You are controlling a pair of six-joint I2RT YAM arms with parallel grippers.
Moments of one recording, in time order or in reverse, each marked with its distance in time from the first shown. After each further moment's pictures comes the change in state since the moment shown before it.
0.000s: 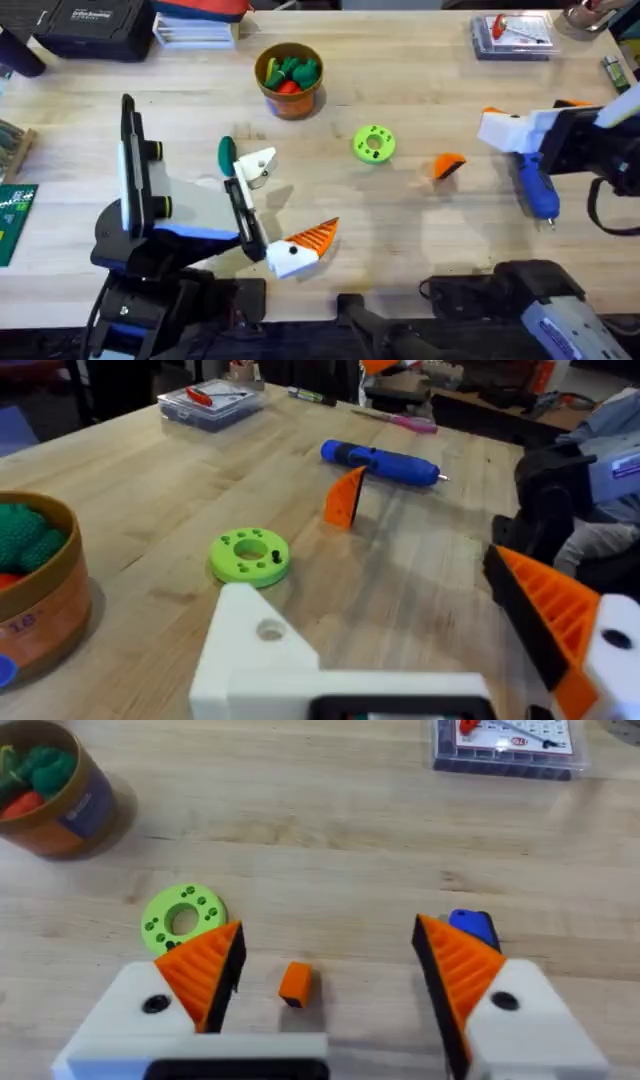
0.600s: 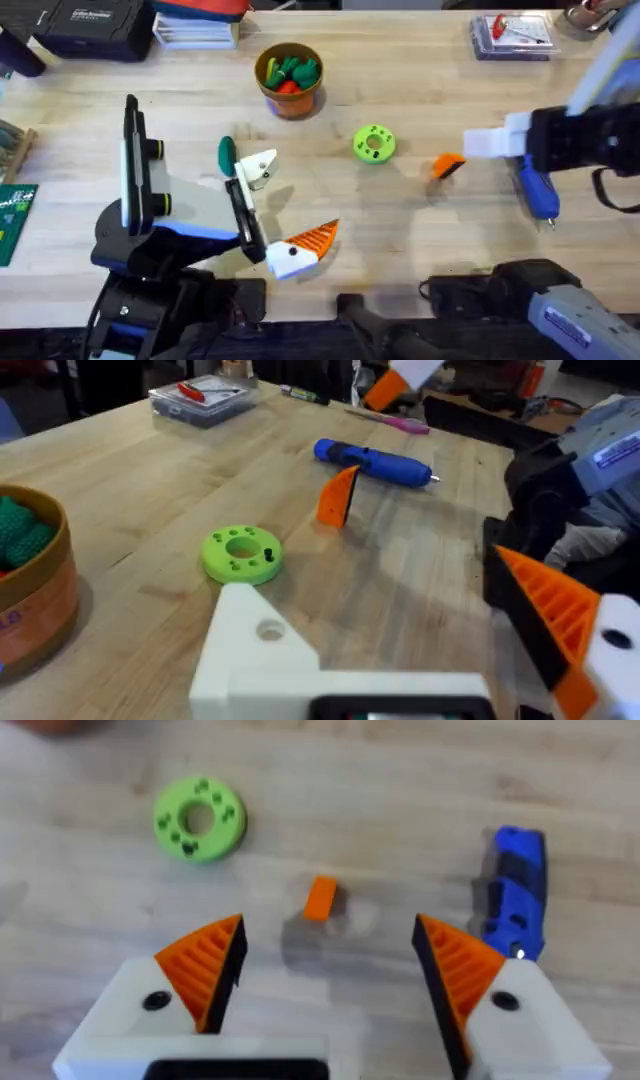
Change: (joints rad) left arm 0.000 0.000 0.000 -0.001 0.014 -0.025; right arm 0.064 0.272 0.200 -0.311 -0.018 -0.003
